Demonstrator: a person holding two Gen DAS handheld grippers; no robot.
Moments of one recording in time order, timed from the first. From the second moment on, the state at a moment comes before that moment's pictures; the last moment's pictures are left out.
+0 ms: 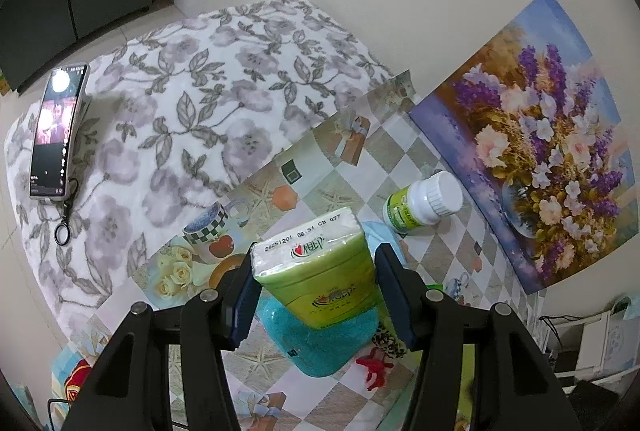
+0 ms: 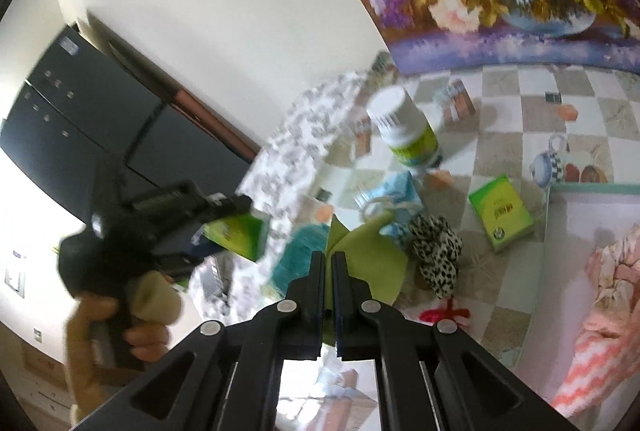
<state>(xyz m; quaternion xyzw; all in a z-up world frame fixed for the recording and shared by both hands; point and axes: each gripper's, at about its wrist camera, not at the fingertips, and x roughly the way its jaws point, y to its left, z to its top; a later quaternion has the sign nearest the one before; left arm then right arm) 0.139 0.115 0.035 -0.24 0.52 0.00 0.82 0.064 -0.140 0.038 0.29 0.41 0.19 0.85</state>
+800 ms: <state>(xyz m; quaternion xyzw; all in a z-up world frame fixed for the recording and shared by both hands) 0.100 0.025 0.095 -0.16 0.47 -0.11 0.86 -0.036 -0.261 0.138 0.33 0.20 0.07 0.92</state>
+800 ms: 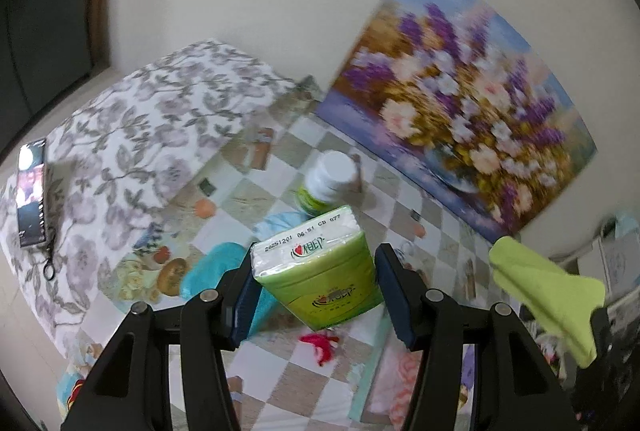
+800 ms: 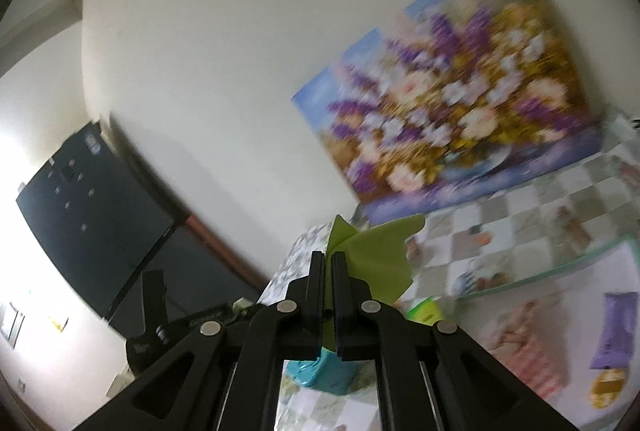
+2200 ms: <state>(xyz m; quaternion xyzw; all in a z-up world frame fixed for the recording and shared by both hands) 0.074 -0.175 -0.018 0.04 0.57 -0.23 0.78 -0.046 -0.363 -0.002 0.33 0.38 -0.15 0.85</state>
